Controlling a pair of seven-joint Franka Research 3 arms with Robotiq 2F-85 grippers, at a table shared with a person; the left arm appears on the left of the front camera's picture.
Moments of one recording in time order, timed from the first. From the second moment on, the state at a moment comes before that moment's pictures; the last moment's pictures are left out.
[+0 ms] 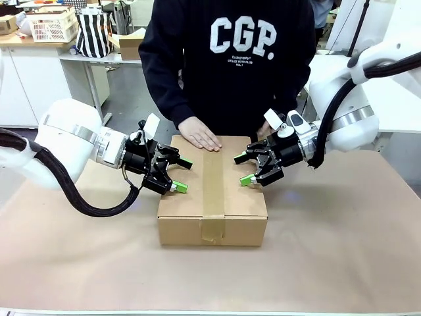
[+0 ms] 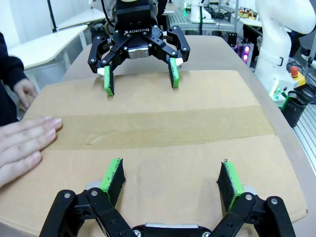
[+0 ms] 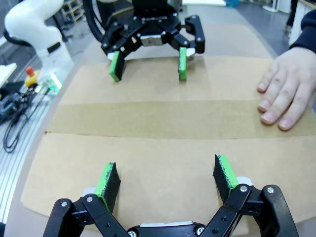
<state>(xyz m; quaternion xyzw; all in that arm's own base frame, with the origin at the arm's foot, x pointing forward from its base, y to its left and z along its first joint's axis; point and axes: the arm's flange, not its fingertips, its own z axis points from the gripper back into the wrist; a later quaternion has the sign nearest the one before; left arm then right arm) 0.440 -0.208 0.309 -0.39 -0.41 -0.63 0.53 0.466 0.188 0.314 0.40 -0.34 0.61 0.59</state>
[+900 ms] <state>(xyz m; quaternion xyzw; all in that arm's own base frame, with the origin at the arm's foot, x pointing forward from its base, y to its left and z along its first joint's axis) 0.440 -0.208 0.310 -0.39 -0.41 -0.63 0.53 0.466 0.188 0.315 0.40 -0.34 0.61 0.59</state>
